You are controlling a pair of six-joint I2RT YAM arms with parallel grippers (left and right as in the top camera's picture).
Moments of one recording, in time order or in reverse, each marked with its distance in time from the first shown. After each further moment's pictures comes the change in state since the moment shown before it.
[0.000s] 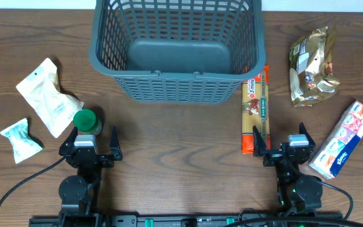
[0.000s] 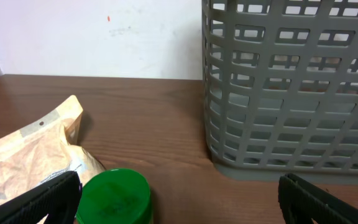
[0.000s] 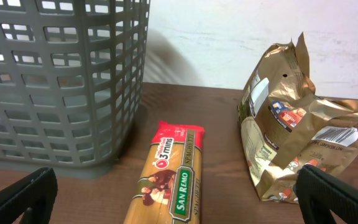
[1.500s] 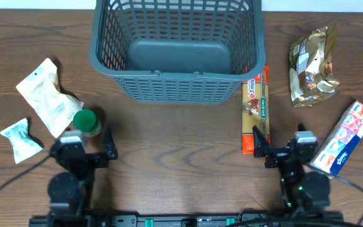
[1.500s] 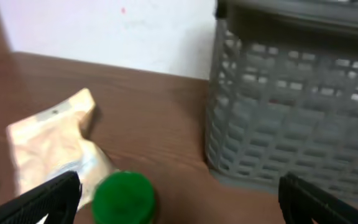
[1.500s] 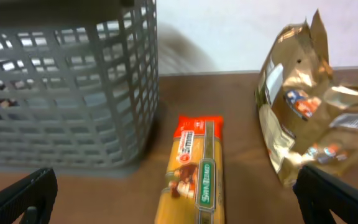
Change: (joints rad) left arm 0.023 0.179 0.299 -0.204 -0.024 -0.113; right arm -0.004 0.135 0.233 -0.215 -0.049 0.153
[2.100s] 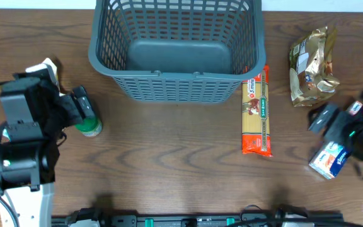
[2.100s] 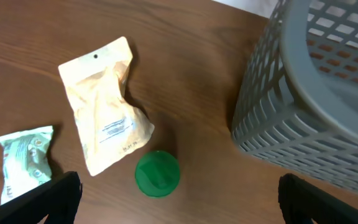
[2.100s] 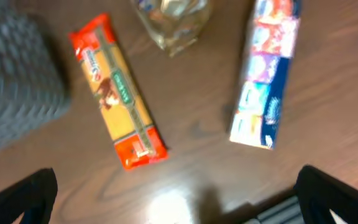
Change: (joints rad) left arm 0.138 0.821 0.888 -0.618 0.033 -0.051; right arm -0.393 1.013 1.393 -1.244 0.025 0.152
